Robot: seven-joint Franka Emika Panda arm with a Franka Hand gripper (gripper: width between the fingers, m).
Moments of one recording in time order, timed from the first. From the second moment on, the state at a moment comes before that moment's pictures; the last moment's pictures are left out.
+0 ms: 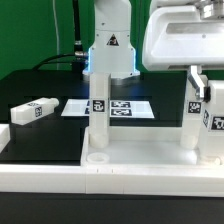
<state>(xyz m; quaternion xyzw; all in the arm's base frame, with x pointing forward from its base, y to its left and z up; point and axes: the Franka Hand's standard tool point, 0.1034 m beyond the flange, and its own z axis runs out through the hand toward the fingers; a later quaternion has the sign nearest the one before) 0.637 0.106 0.118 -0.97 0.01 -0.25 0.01</state>
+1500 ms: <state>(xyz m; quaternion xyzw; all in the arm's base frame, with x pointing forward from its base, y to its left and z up) 0.645 0.099 0.146 -0.97 0.01 -0.25 0.01</state>
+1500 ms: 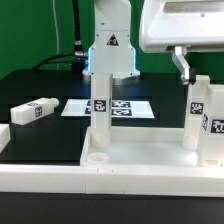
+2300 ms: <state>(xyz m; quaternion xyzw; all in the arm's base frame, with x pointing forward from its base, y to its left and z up) 0.630 0.104 0.140 -1.00 0.02 0.00 0.04</state>
